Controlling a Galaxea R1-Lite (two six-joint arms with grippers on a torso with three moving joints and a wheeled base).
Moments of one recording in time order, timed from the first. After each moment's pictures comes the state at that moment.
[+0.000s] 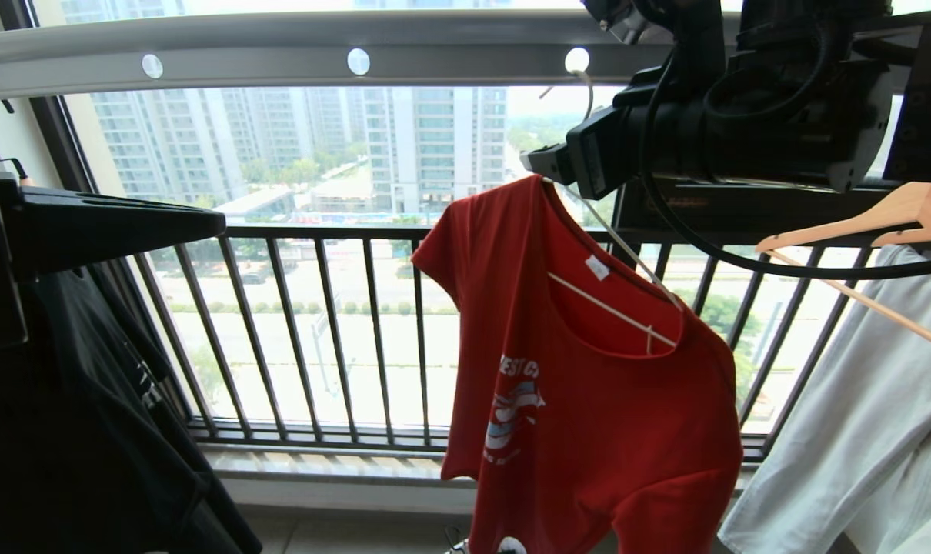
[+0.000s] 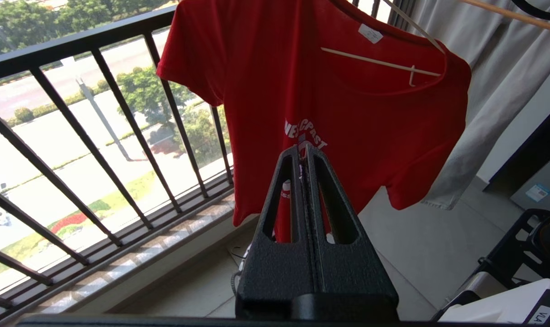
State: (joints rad) left arm -0.47 1.09 -1.24 0.31 -0.23 0.03; right arm 0.63 1.76 -1.74 0.08 -0.20 -0.32
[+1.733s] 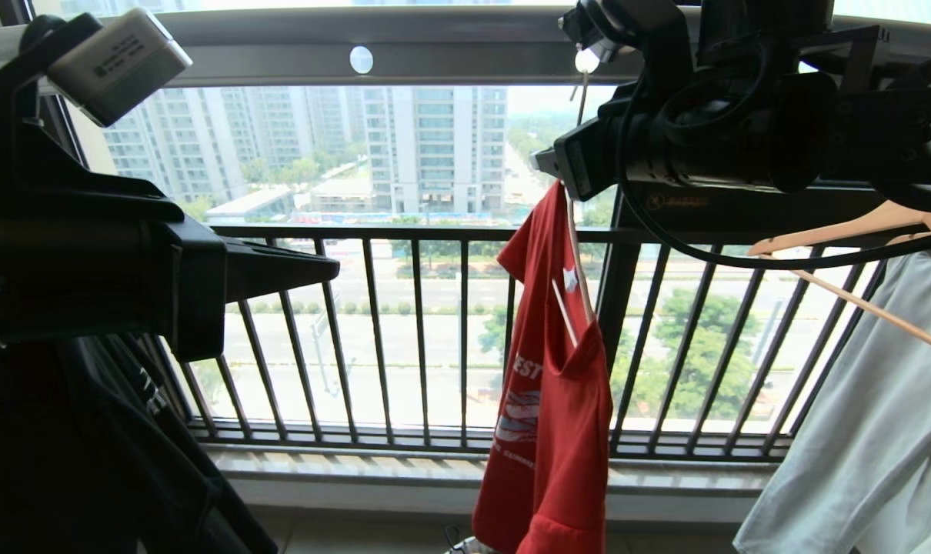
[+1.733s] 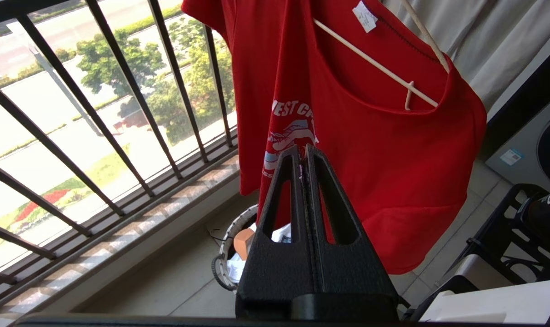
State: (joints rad) left arm -0.55 1.25 -1.21 0.23 -0.24 0.02; right arm 0.61 1.83 -1.81 0.10 -0.26 -0.32
